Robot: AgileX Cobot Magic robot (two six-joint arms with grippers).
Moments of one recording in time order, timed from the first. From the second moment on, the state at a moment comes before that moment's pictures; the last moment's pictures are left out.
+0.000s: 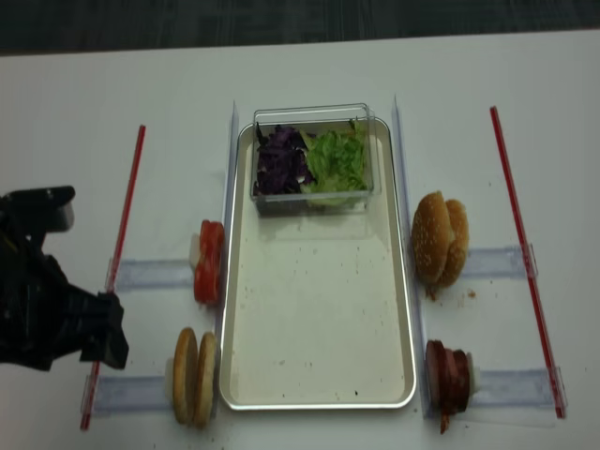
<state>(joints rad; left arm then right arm) 0.02 1.19 -0.75 -0.09 1.22 0.05 -0.06 -0.02 -0.48 0.01 1.14 0.03</state>
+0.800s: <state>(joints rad) 0.02 1.19 -0.75 -0.17 1.22 0.06 -0.06 -0.02 -0.48 0.01 1.14 0.03</state>
